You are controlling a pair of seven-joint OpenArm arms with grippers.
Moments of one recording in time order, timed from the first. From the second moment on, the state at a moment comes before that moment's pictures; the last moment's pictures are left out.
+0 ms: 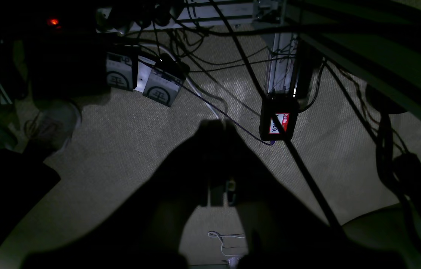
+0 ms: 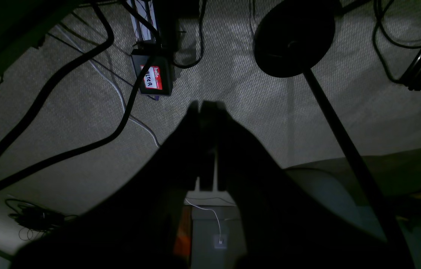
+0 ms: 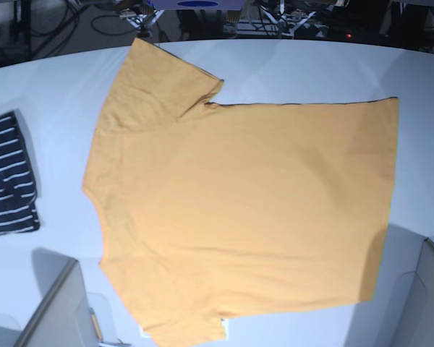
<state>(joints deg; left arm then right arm) 2.2 -2.3 0.8 -0.3 0.3 0.3 -0.9 -1.7 0.7 -0.8 0.1 -2.0 0.0 -6.1</state>
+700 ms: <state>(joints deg) 7.2 -2.4 1.4 6.0 0.3 0.3 -0.9 -5.2 0.7 -0.8 4.3 -2.0 0.0 -6.1</state>
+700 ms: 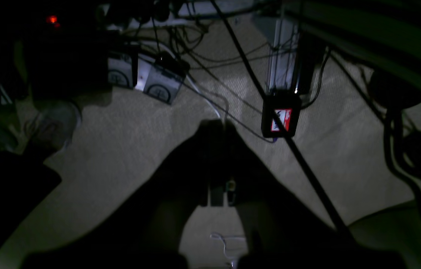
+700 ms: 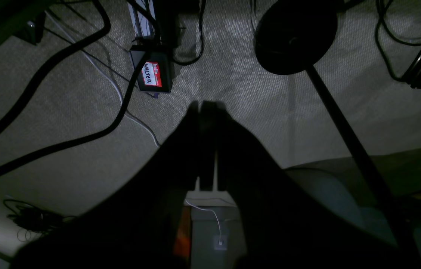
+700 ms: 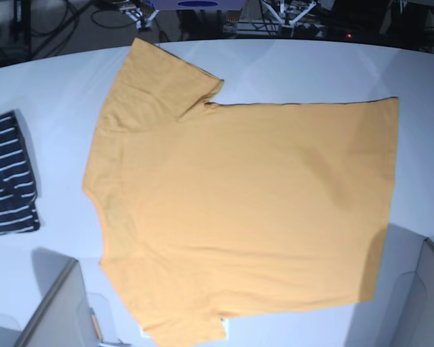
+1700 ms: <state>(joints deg) 25.3 -5.3 1.4 25.6 0.5 -1.5 -9.7 -22.4 2.3 -0.5 23.0 -2.0 0.0 -2.9</state>
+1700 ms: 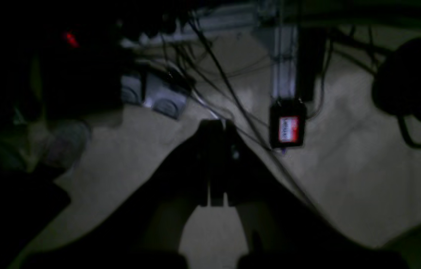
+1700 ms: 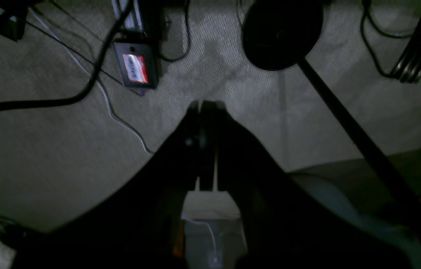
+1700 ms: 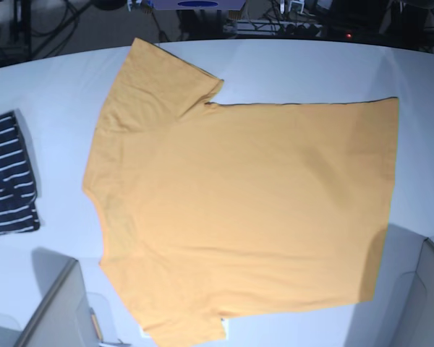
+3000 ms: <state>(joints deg) 67.9 -10.9 -12.5 106.6 -17.4 -1.2 -13.9 -50.7 -7.0 14.8 113.8 11.3 0.4 -16.7</state>
